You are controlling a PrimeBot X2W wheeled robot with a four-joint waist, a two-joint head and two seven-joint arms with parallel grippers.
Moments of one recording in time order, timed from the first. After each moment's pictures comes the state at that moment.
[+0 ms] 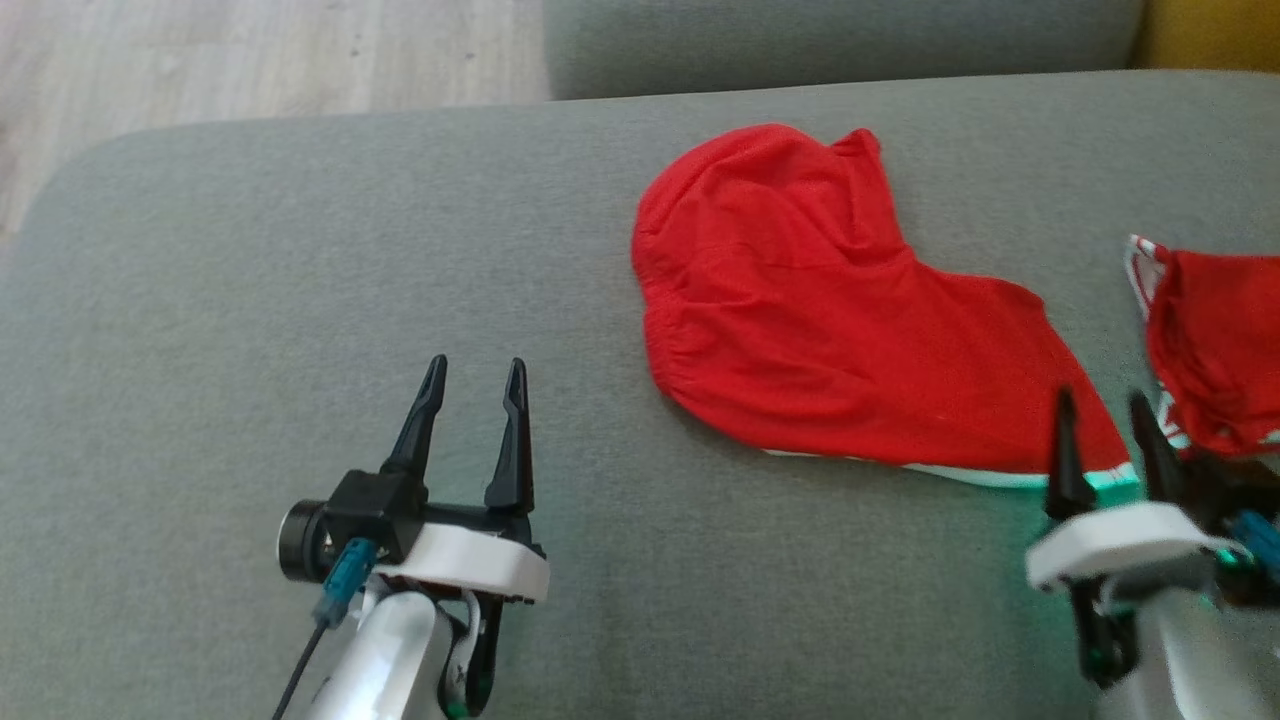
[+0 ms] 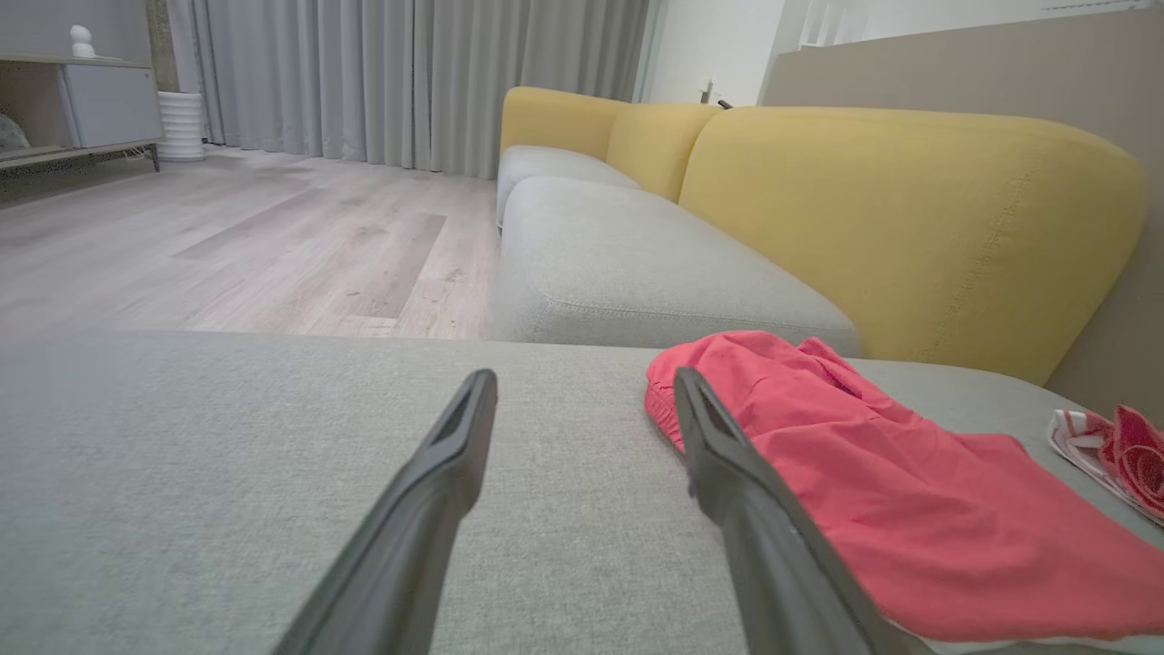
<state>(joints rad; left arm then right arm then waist) -0.24 0.04 -0.37 0.35 -0.32 0.08 -0.25 -0.19 -0.05 -0.17 0.52 0.11 0.13 -0.22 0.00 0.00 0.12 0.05</state>
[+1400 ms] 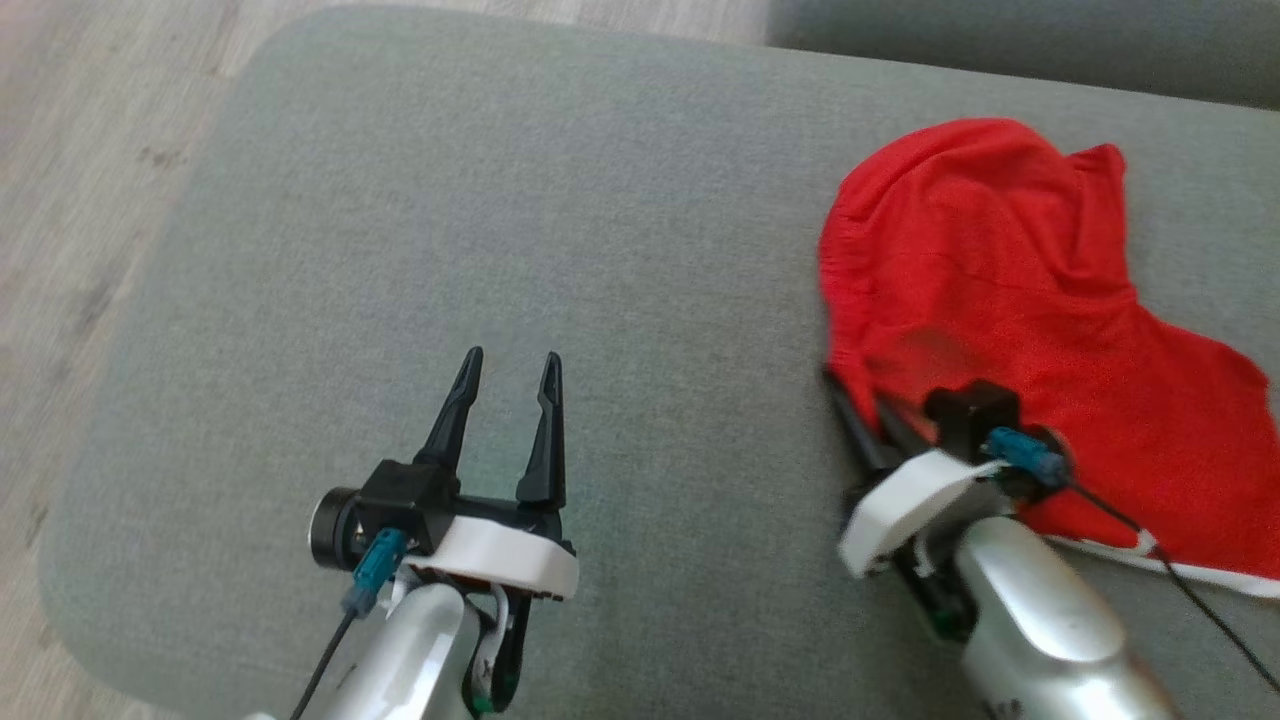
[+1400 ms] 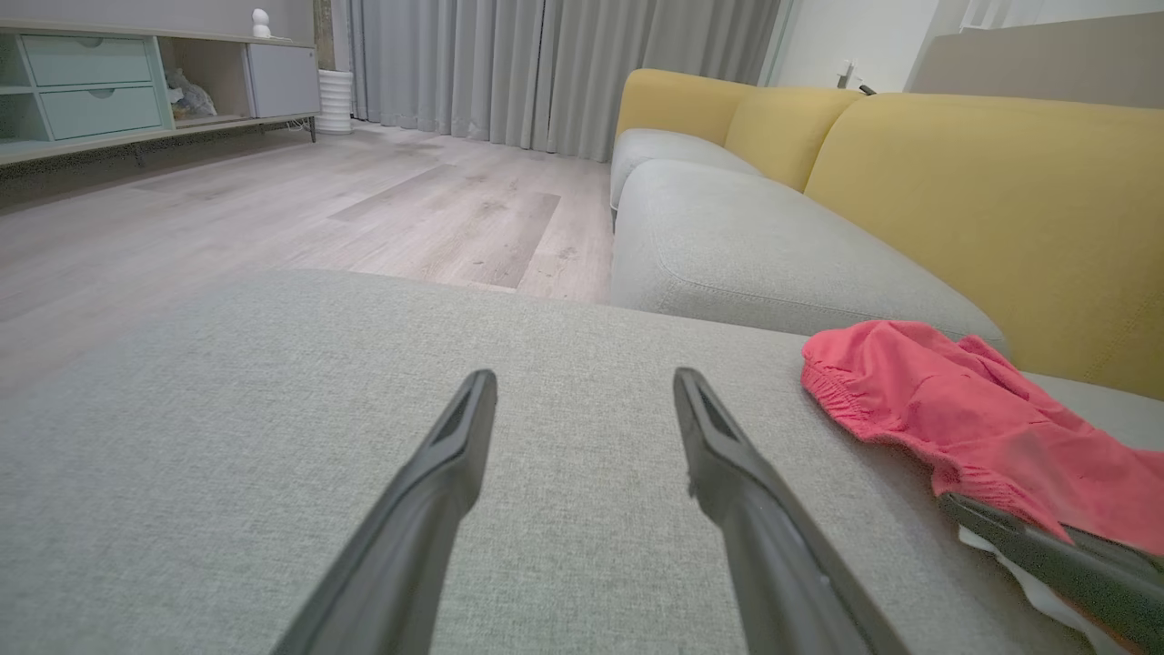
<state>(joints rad) -0.27 0.04 -0.45 0.35 -0.37 0.10 -0.25 -0.40 -0.11 0.42 0.70 0.27 0.13 -0.19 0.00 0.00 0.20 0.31</state>
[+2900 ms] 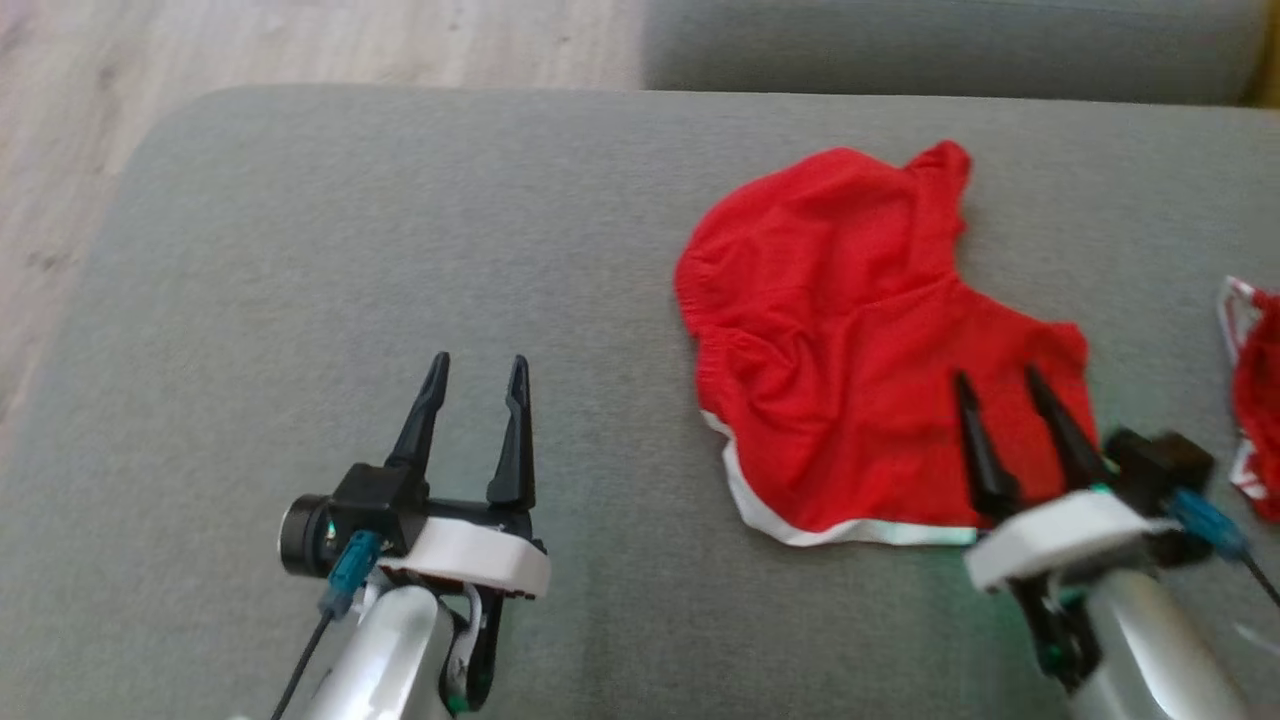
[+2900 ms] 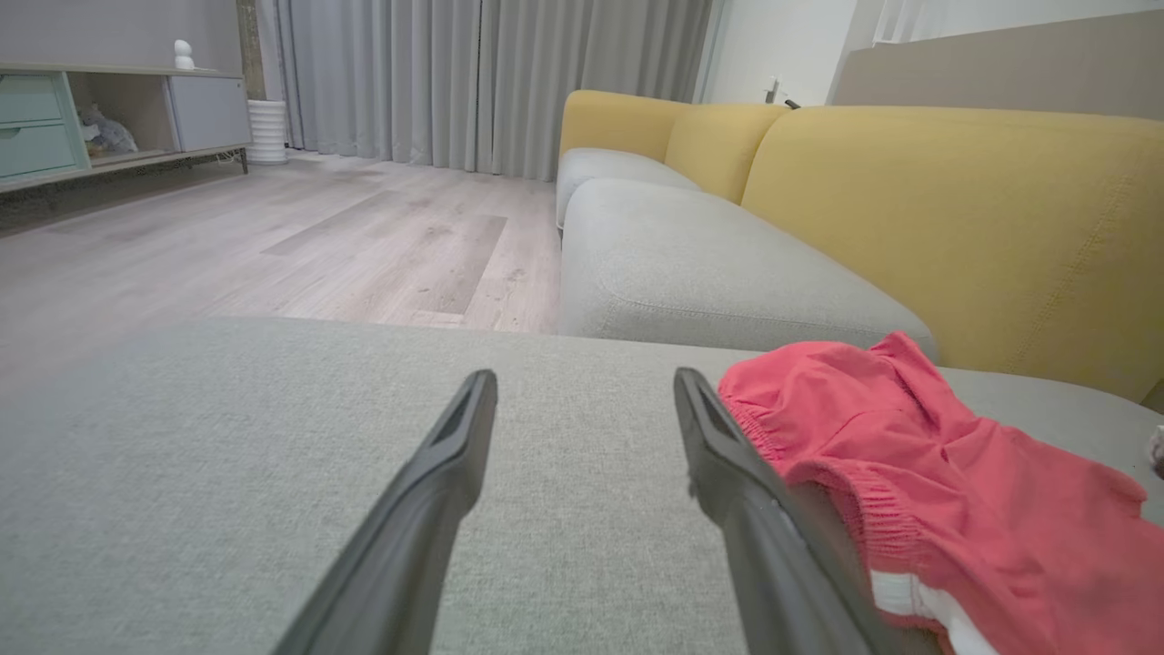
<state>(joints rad) -0.26 0.04 -0.39 0.38 -0.32 0.08 -0.25 -0.23 -0.16 0.20 0.50 0.38 0.13 -0.24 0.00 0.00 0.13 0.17</state>
